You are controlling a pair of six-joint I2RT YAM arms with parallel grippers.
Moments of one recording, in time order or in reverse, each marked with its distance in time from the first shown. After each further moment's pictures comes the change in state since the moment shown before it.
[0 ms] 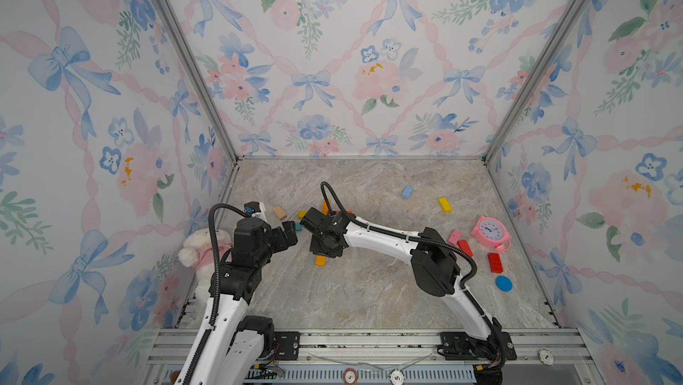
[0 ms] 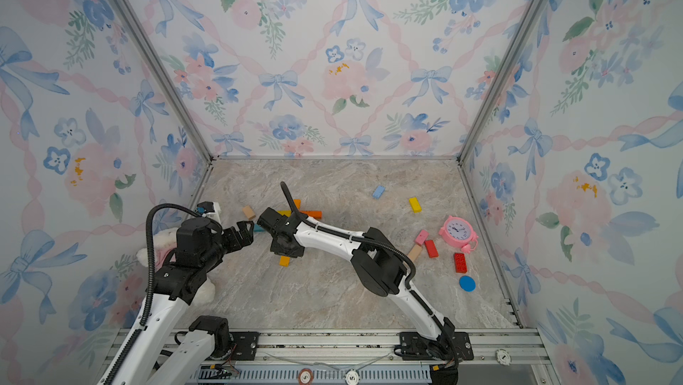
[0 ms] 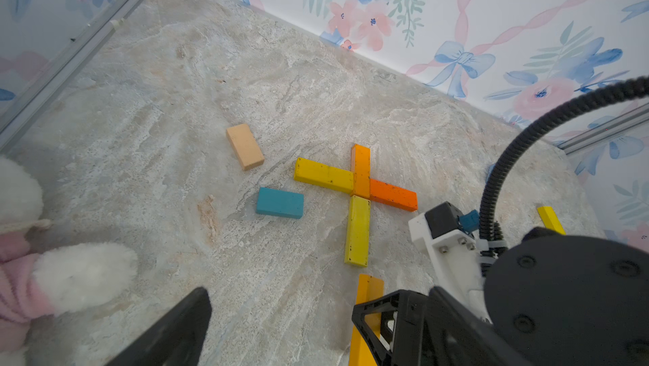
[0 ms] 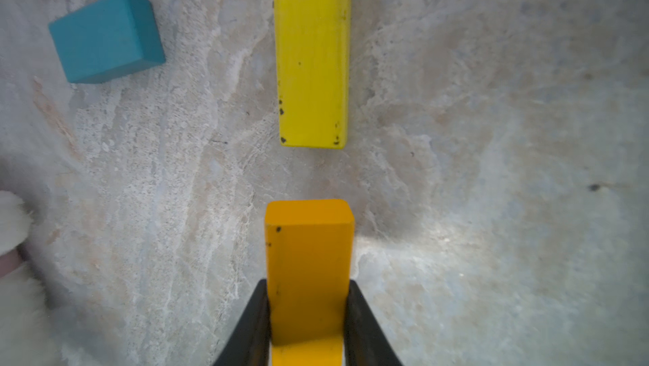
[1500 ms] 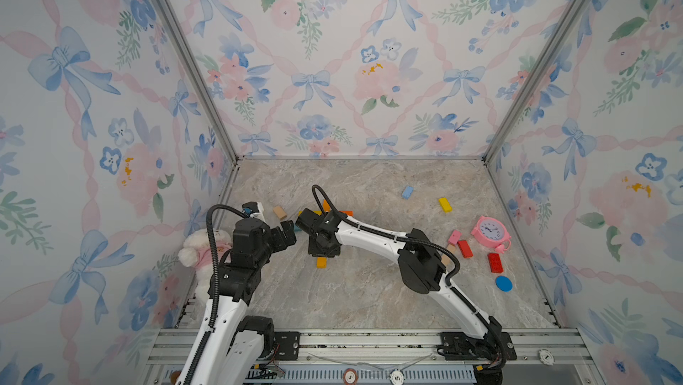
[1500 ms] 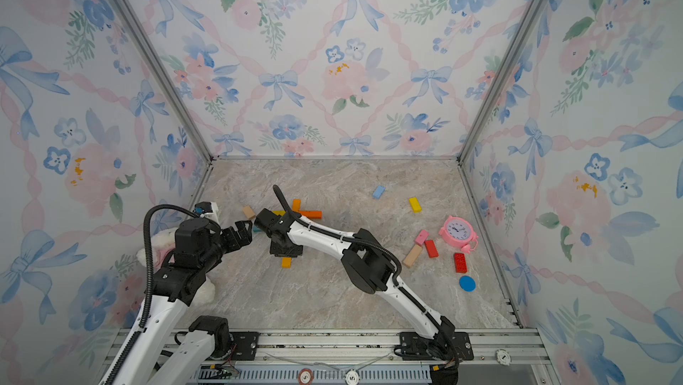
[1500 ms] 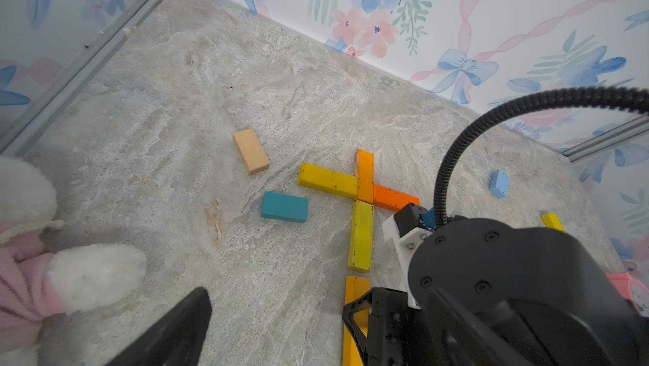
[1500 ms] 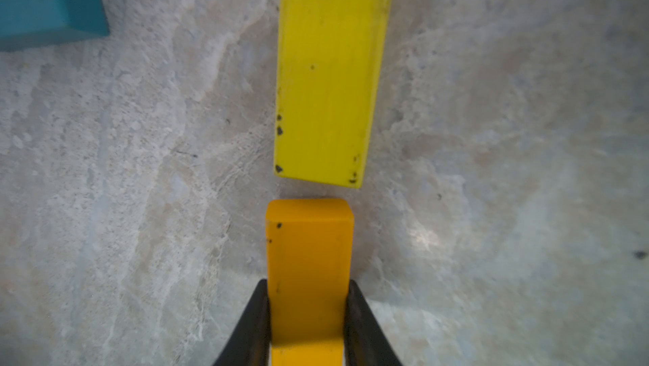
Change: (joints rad) left arm 0.006 -0.008 0.000 0.000 -0.011 0.000; right arm -0.008 0.149 0.198 -0.132 -0.005 -0.111
